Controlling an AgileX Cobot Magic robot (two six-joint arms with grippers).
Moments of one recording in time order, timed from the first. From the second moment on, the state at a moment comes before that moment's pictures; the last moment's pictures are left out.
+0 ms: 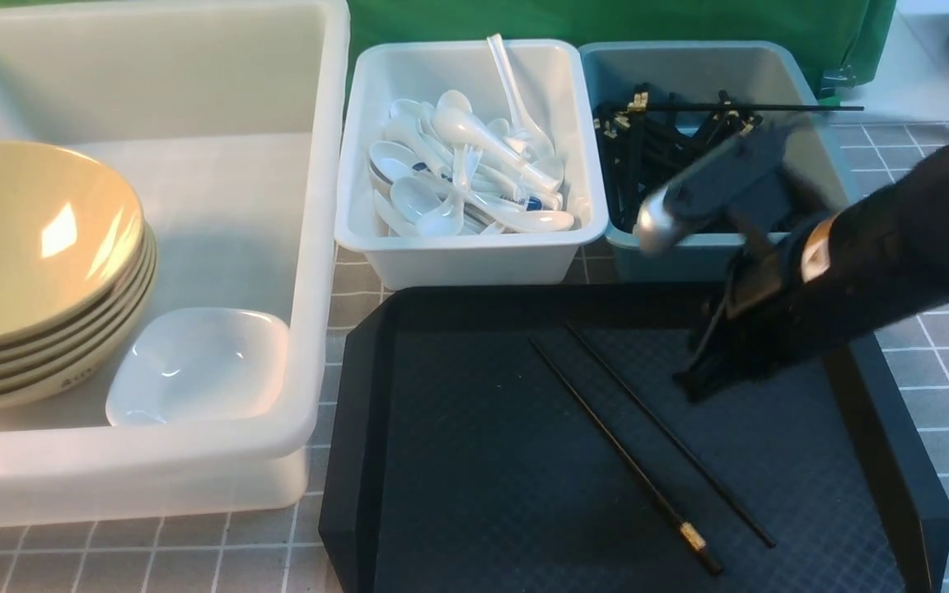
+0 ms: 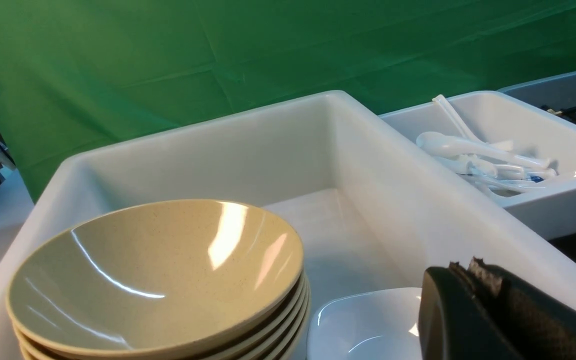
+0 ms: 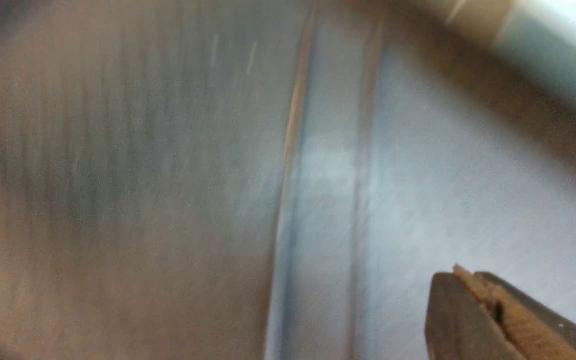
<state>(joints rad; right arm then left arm) 0.49 1.54 -1.05 0.03 0.70 -0.12 0.06 0.04 -0.31 -0.41 0.44 0.55</state>
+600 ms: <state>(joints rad) 0.62 1.81 -1.05 0.02 0.62 -0.13 0.06 0.04 -0.28 -0.41 0.38 0.55</state>
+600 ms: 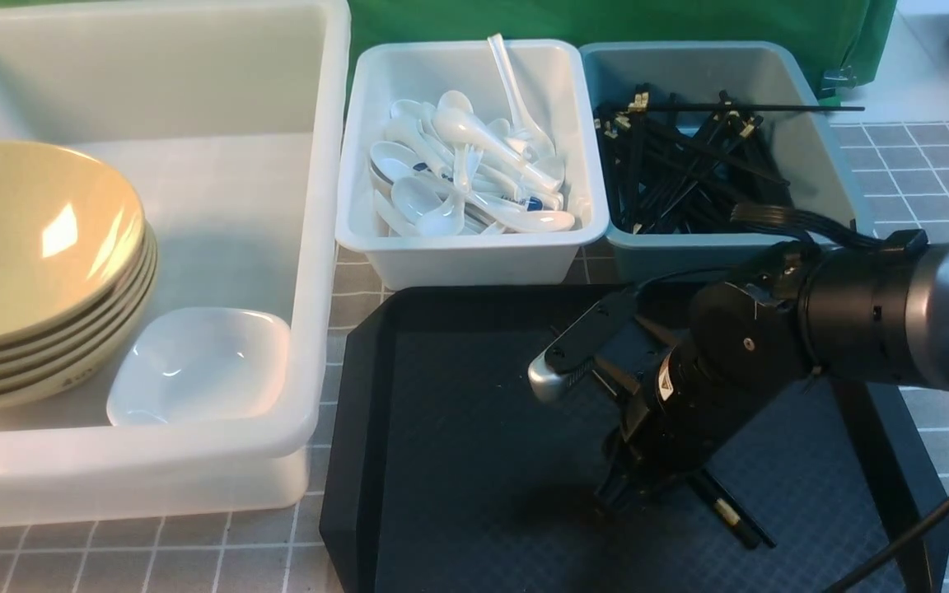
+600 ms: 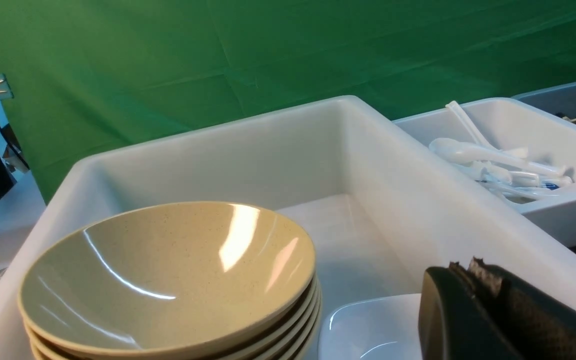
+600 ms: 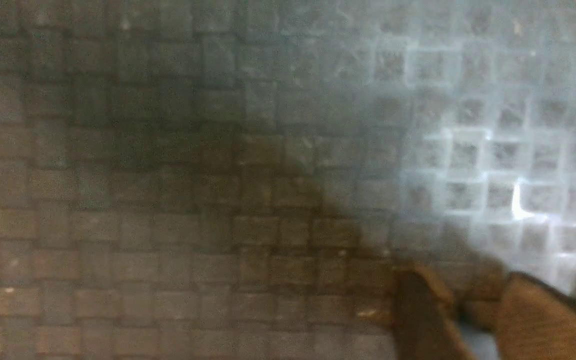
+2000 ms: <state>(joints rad) 0.56 1.76 -1.12 0.02 0.73 -0.12 0.06 0.04 -0.28 -0.41 0.38 0.55</state>
